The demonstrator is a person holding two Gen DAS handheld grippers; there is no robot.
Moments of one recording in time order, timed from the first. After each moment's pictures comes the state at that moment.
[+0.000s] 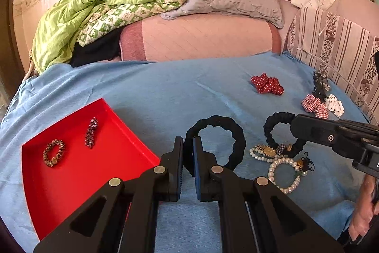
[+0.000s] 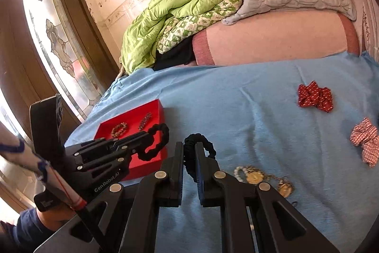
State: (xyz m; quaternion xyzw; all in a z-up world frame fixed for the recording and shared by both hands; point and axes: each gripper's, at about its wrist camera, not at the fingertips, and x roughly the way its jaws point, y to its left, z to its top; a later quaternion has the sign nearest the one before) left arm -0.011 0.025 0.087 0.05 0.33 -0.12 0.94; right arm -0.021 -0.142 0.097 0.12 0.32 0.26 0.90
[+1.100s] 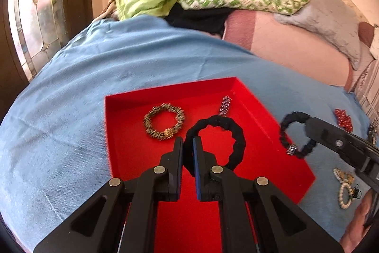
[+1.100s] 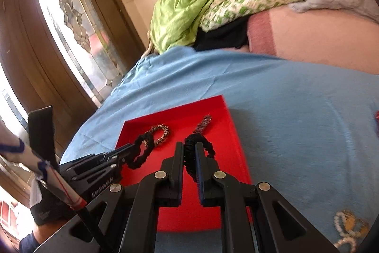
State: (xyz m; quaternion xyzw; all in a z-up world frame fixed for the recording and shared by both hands) left arm 0.004 0.214 0.071 -0.08 0.38 0.07 0.92; right arm 0.049 0.043 0.091 0.07 0.36 0.33 0.87
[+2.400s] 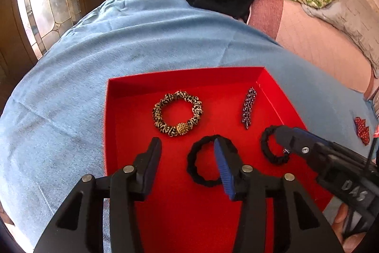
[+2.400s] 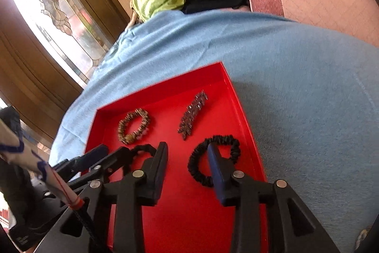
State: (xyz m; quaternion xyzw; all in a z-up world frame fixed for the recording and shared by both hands) left arm 0.032 0.223 0.052 -0.10 0.43 0.13 0.89; right arm 0.106 0.075 0.042 0.08 0.45 0.32 0.83
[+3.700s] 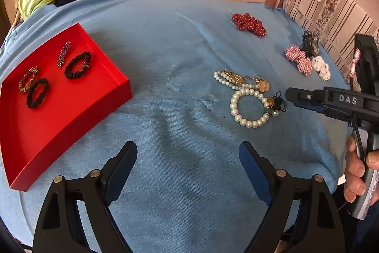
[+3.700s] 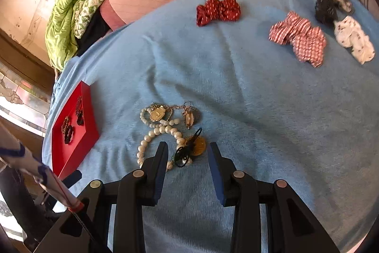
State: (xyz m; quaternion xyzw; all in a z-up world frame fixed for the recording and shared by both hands) left arm -0.048 -0.013 0.044 0.01 0.50 -0.13 0.86; right arm -0.017 -0.240 0.033 0.22 0.52 0.09 0.82
